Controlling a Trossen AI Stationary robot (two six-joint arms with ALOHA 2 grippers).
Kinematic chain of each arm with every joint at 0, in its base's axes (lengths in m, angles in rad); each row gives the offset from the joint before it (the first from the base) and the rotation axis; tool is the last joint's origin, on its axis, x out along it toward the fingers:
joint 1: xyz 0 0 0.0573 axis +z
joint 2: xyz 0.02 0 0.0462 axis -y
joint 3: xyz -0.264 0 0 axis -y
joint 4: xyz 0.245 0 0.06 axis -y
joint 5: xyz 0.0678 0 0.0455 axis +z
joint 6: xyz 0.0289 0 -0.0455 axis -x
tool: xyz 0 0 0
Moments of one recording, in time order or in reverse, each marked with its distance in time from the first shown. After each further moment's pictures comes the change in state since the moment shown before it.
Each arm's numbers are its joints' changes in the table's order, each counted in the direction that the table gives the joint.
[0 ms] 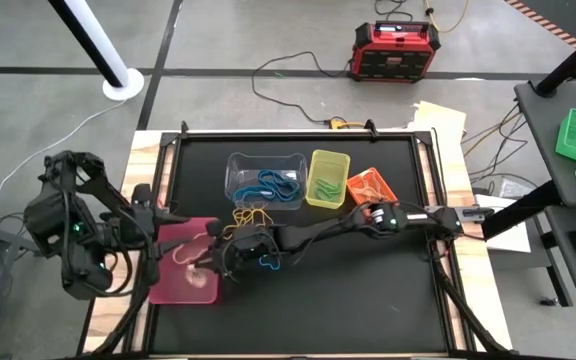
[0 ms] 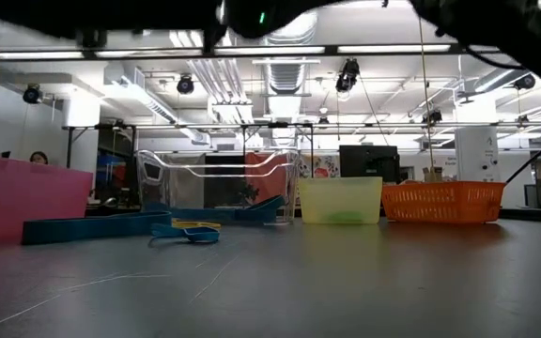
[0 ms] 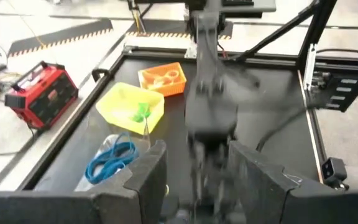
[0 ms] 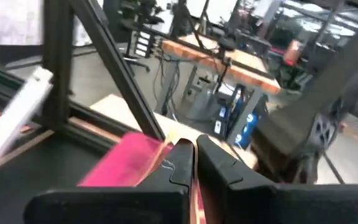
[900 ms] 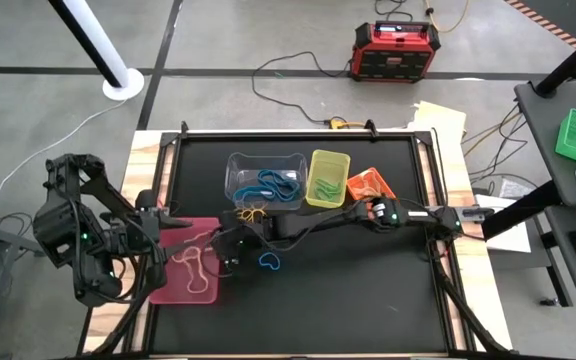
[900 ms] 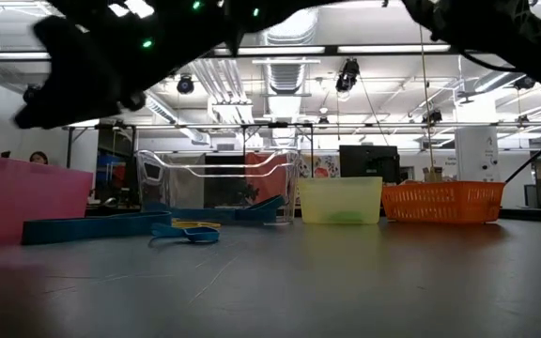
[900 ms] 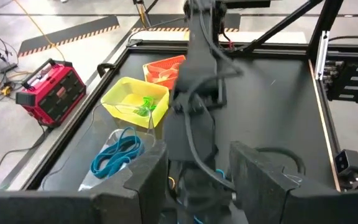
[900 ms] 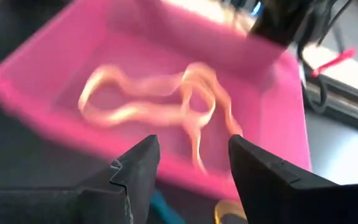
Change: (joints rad) left arm -0.001 -0.010 -0.063 0.000 -0.004 0.034; right arm -0.041 0.026 0.074 -0.581 -0.104 -0.027
